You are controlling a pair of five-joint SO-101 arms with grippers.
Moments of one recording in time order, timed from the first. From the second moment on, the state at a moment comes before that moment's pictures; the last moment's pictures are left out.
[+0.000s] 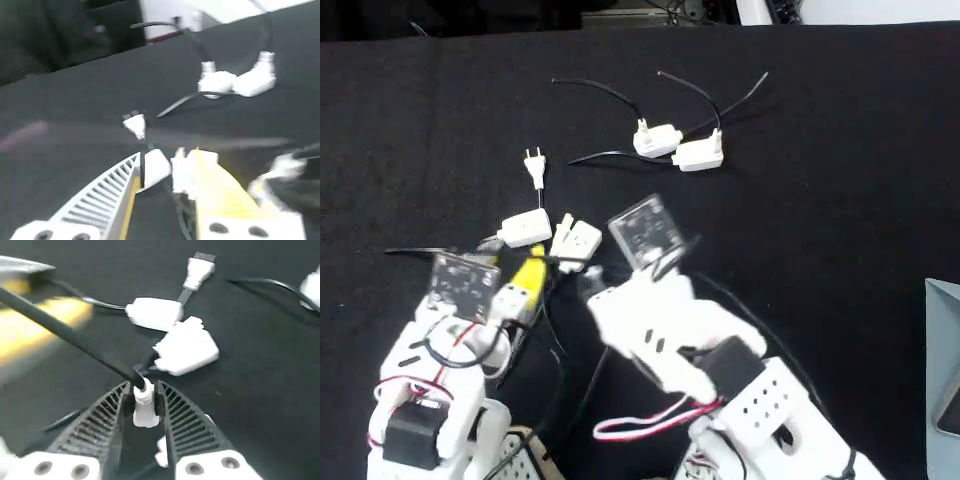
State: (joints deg) left arm 6.6 -104.1 72.7 61.8 -8.8; right arm -38.1 -66.6 66.7 48.8 -9.9
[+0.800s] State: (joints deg) left arm -2.5 -104.0 84.9 69.1 -10.3; right arm -27.6 -66.7 80.9 40.0 2.2
